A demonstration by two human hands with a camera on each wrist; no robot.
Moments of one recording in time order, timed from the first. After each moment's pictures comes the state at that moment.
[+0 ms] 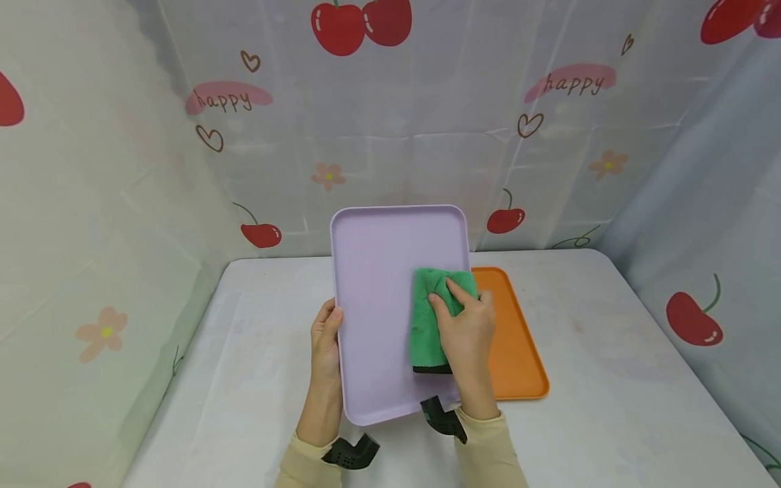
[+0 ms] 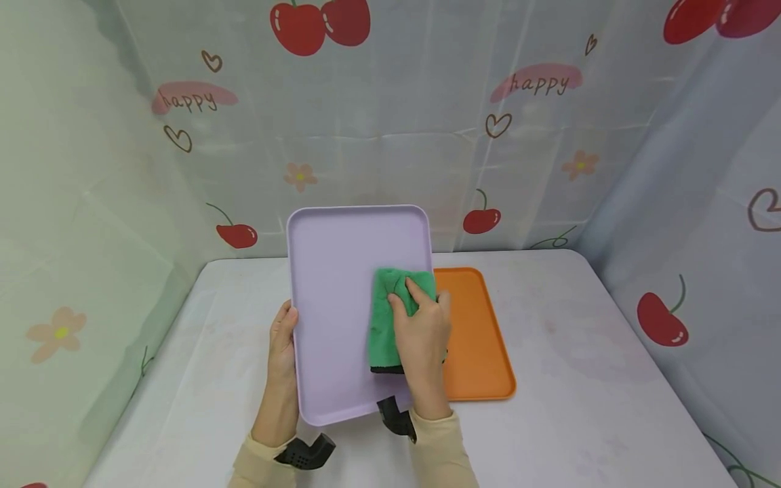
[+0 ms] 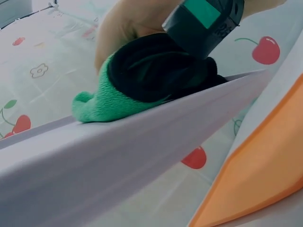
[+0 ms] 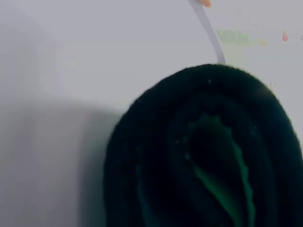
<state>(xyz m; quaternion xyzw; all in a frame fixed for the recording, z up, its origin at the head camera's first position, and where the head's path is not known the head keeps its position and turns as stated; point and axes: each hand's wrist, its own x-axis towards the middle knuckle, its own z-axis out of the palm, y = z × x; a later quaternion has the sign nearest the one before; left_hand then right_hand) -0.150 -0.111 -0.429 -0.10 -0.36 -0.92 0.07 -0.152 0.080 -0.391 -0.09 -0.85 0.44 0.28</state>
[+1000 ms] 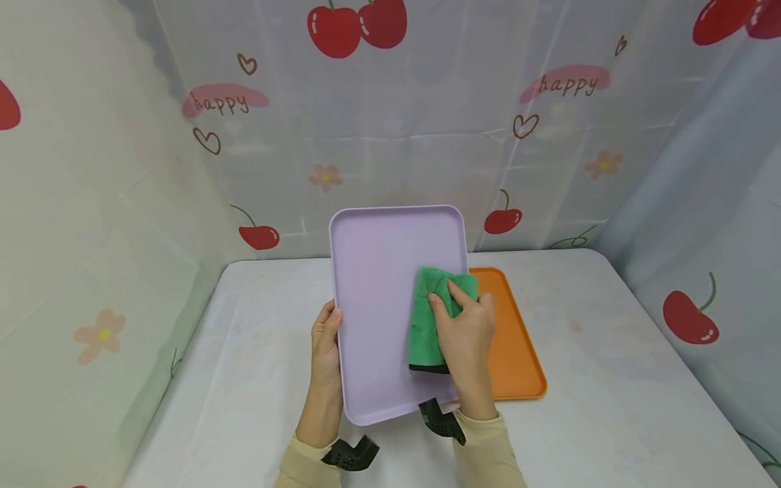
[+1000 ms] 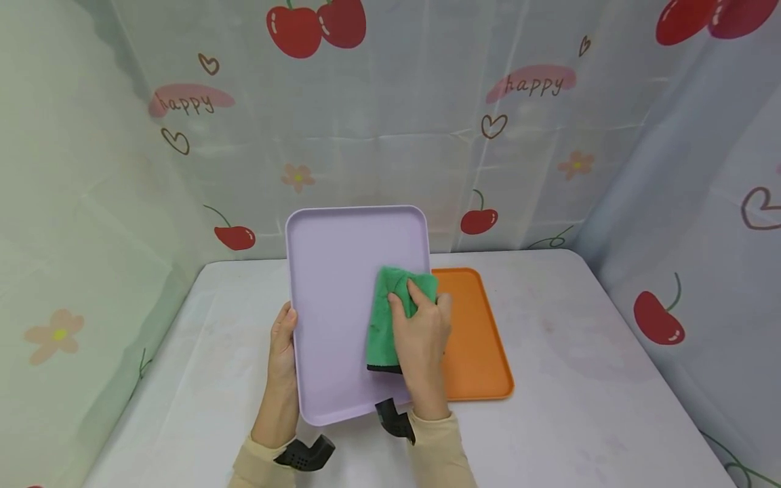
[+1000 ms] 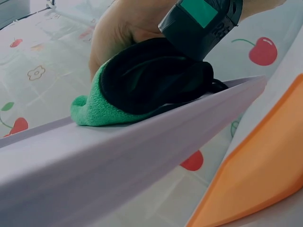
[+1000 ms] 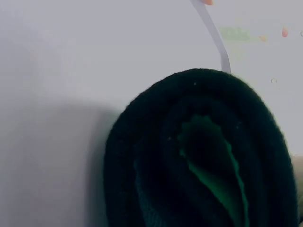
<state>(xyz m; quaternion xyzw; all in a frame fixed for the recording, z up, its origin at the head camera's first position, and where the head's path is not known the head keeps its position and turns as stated) -0.149 -0.107 -0.429 -0.11 -0.35 -0.93 0.05 -0.149 0.079 -0.391 -0.11 -0.85 0.44 0.28</state>
